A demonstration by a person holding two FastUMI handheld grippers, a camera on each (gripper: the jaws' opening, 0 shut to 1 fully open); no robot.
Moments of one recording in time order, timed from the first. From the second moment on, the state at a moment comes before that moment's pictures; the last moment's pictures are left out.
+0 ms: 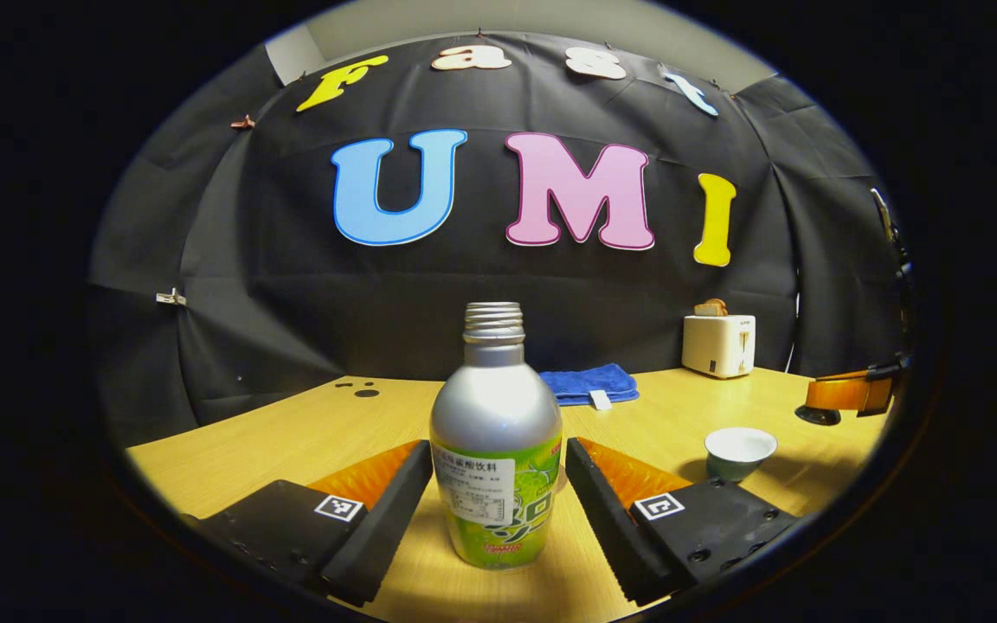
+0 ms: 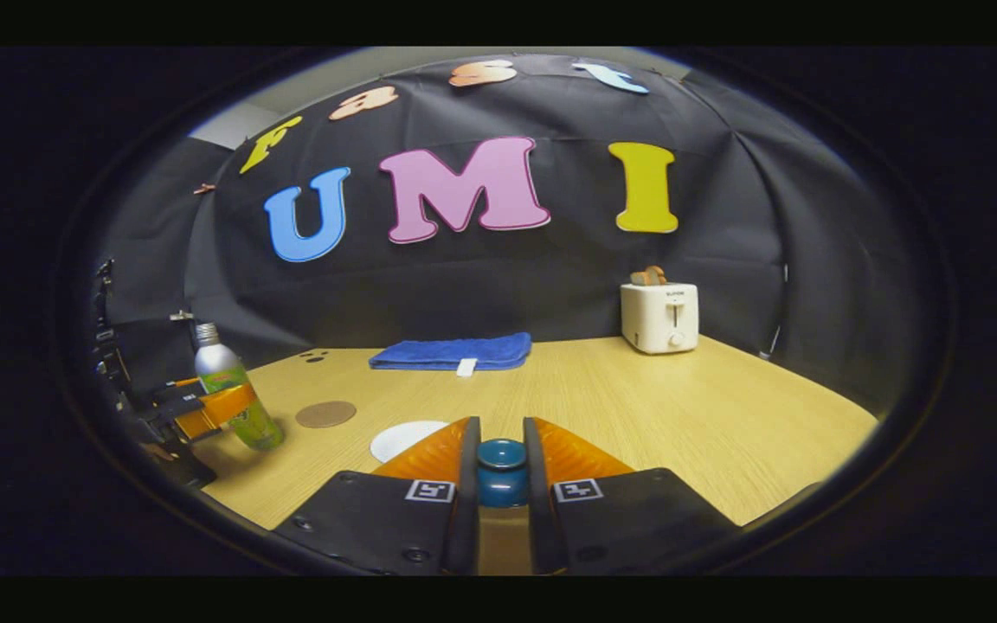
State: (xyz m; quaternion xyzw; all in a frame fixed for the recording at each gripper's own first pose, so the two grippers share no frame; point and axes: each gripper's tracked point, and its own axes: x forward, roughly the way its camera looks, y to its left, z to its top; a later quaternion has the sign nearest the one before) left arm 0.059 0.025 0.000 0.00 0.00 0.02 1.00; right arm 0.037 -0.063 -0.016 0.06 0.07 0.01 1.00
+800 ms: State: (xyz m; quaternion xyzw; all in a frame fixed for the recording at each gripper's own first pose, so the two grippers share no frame) left arm 0.080 0.012 0.004 0.05 0.00 0.01 1.00; right arm 0.034 -0.079 -0.004 0.01 0.00 -0.01 1.00
